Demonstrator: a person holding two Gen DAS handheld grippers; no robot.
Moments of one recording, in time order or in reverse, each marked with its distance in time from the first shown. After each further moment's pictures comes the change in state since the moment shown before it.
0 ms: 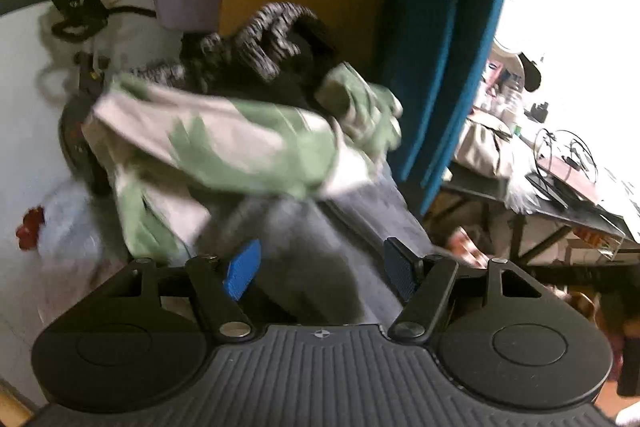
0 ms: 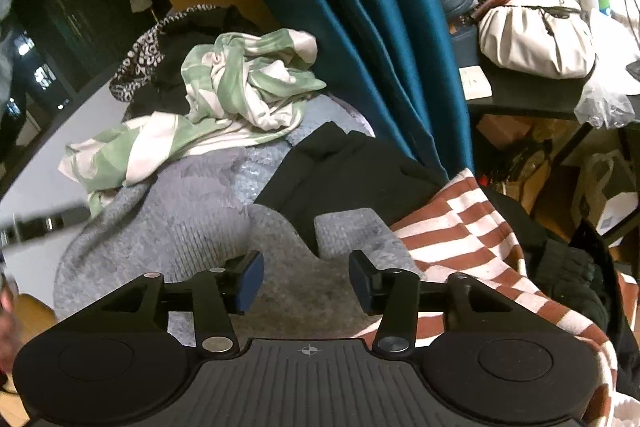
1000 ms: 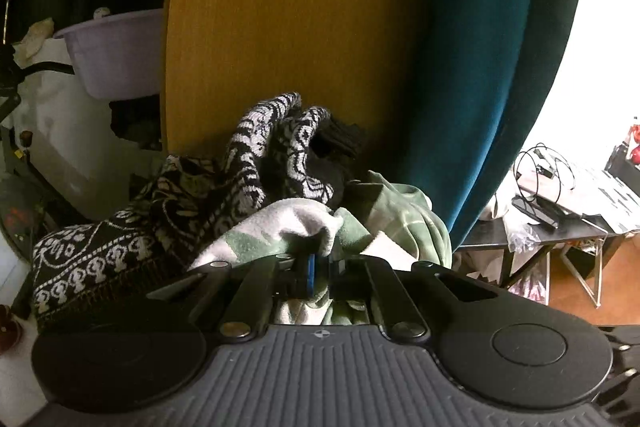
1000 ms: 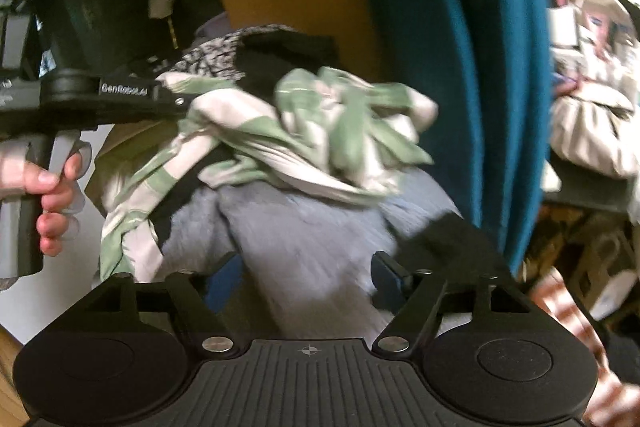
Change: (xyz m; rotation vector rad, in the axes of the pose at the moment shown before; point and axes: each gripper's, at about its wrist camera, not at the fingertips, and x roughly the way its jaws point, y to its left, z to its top) left arm 0.105 0.066 0.130 0.152 -0.035 -0.211; right arm 0.088 0.125 0.042 -0.151 -0.127 -0.062
